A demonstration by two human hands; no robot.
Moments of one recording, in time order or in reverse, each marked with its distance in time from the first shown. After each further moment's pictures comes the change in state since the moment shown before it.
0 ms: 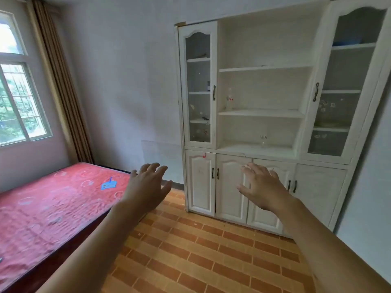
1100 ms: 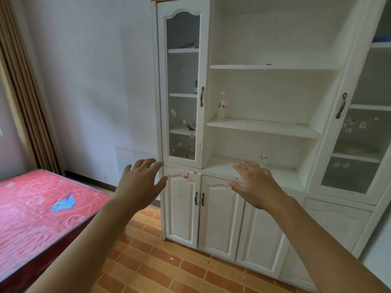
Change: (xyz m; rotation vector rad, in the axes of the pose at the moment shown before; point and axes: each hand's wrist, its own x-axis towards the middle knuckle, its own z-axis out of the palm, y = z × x) left_hand 0.387 0.032 0.181 -0.061 0.019 0.016; right_hand 0.392 0.167 0.070 -0.031 0.034 -0.051
